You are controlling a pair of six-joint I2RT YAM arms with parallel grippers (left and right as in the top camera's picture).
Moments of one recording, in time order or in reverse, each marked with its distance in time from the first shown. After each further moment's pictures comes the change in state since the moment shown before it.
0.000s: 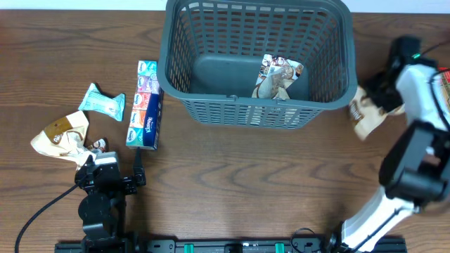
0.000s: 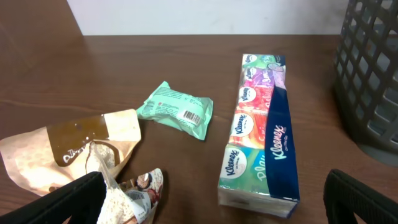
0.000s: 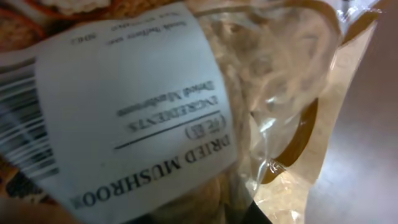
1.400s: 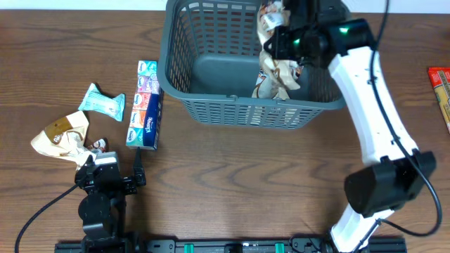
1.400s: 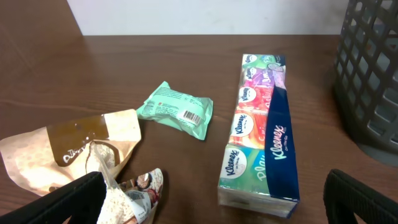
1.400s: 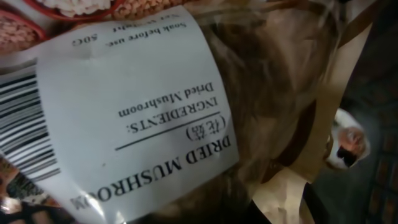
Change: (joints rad) left arm 0.000 0.000 0.000 0.000 0.000 0.000; right arm 0.560 -0.039 0.323 -0.038 -0.378 -0.492
